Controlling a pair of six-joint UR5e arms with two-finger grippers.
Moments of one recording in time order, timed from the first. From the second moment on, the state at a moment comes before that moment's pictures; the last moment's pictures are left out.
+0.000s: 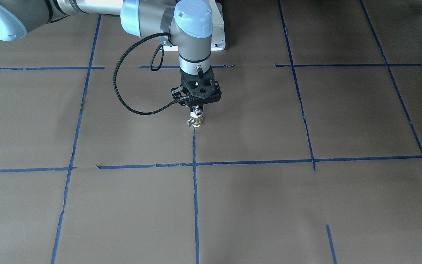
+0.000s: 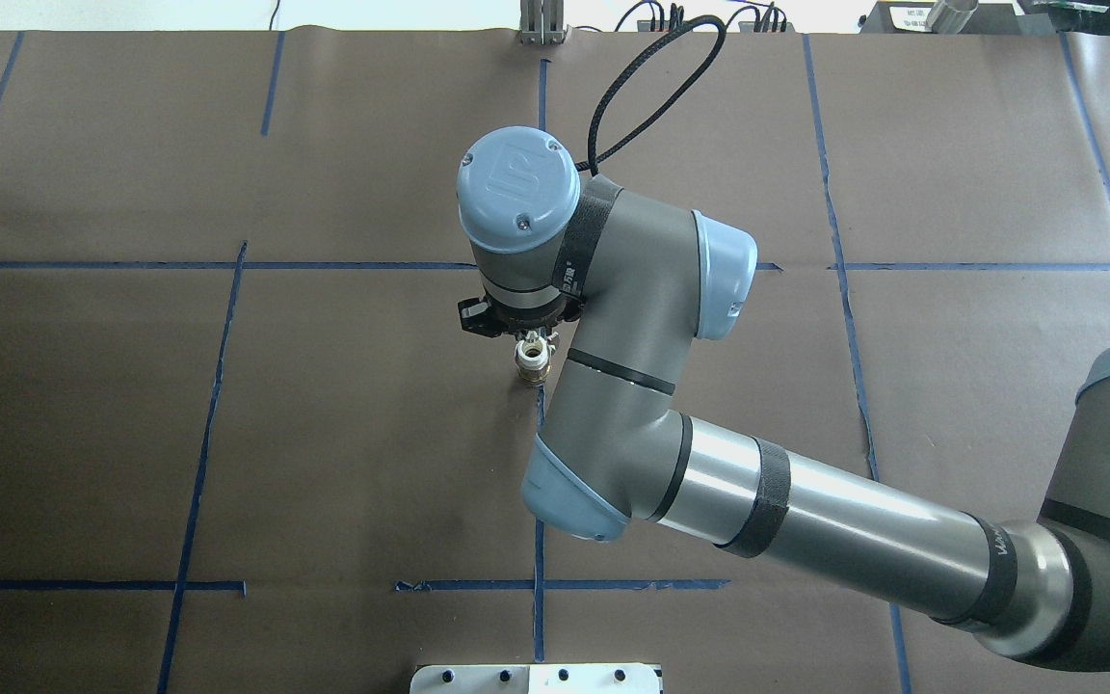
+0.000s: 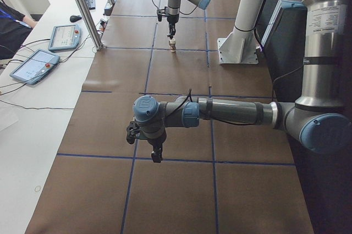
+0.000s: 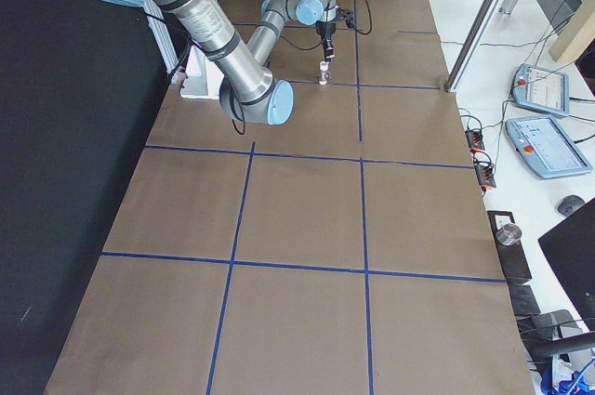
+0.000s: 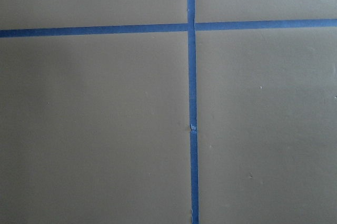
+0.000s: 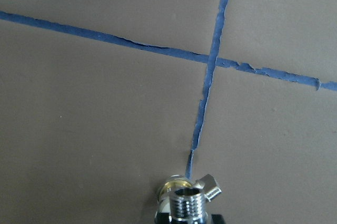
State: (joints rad) left arm -1.52 -1.52 -1.68 -1.47 -2.35 0.03; right arm 0.51 -0.65 1.55 -1.72 1.82 1.00
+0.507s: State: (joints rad) left arm -1.52 -1.52 -1.68 -1.47 -2.35 0.03; right arm 0.51 -0.65 1.55 -1.73 1.82 1.00
